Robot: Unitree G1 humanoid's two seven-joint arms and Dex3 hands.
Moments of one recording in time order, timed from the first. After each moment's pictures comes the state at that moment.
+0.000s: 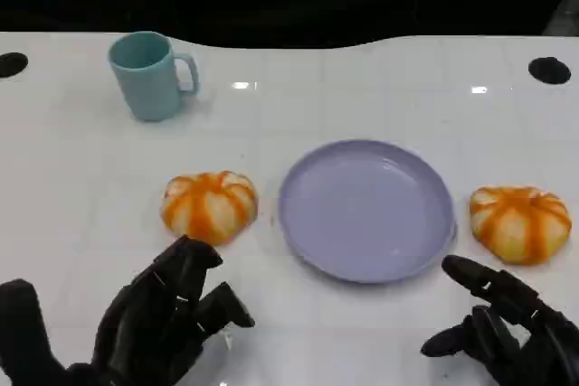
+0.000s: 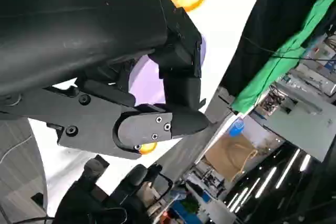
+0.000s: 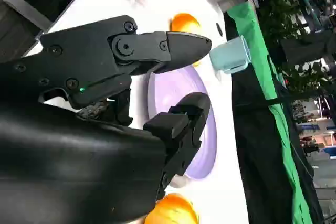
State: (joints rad) left arm 0.12 -0.06 0.12 -0.06 -0.63 0.39 -0.37; right arm 0.23 0.04 -0.07 0.13 0.34 -0.15 0.42
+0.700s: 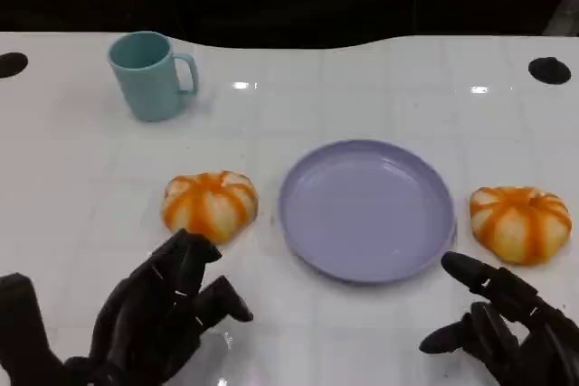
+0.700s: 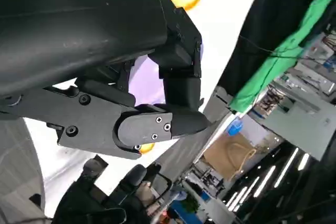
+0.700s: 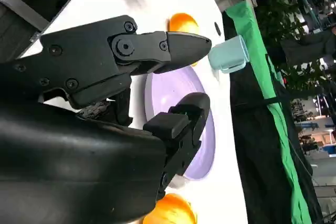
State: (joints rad) left arm 0.10 -0.04 0.12 -0.06 -0.60 0.36 -0.39; right arm 0.23 0.04 -0.07 0.11 0.34 -0.14 0.41
